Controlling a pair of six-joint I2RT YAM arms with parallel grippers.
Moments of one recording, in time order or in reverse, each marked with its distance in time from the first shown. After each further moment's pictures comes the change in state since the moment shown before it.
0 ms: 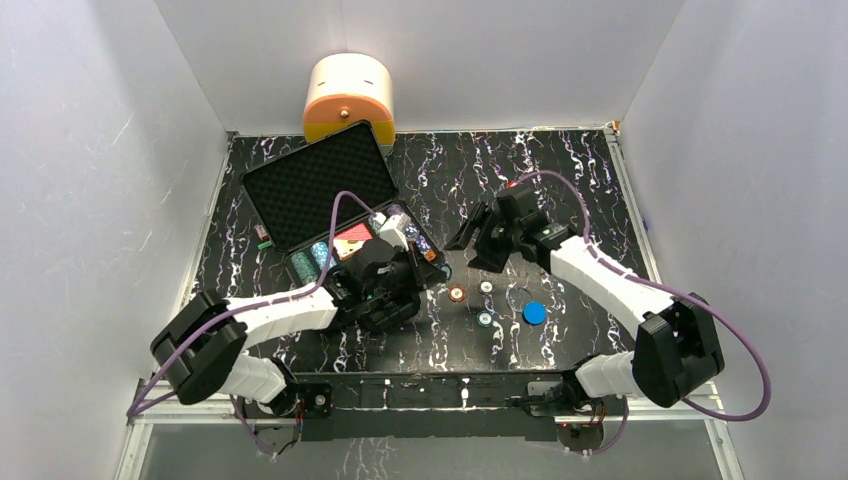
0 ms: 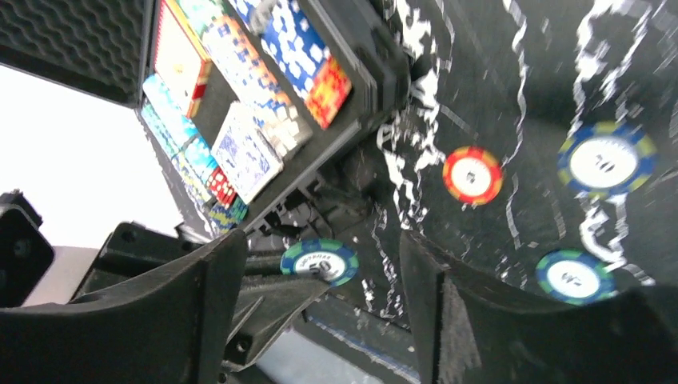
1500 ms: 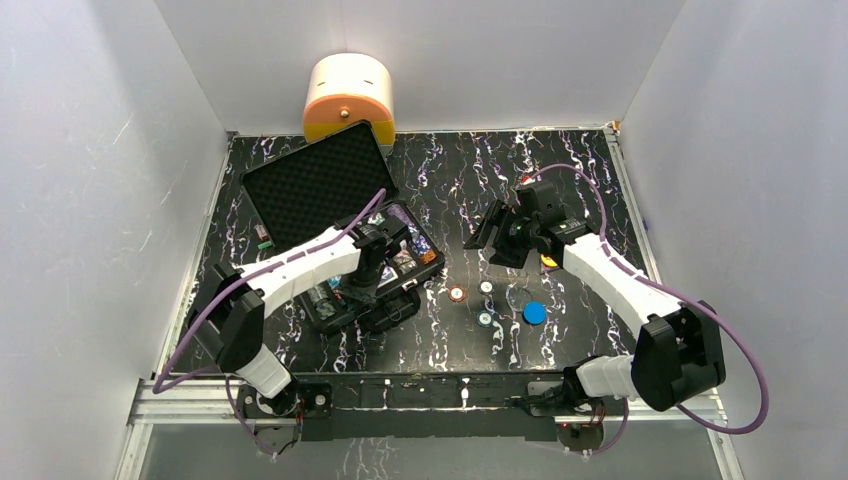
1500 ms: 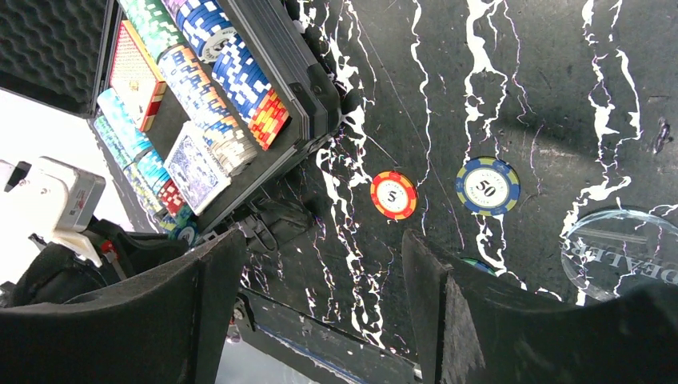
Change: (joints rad) left arm 0.074 0.191 0.585 -1.627 -0.355 0.442; right arm -0.154 -0.018 0.024 -0.082 -0.023 -0.243
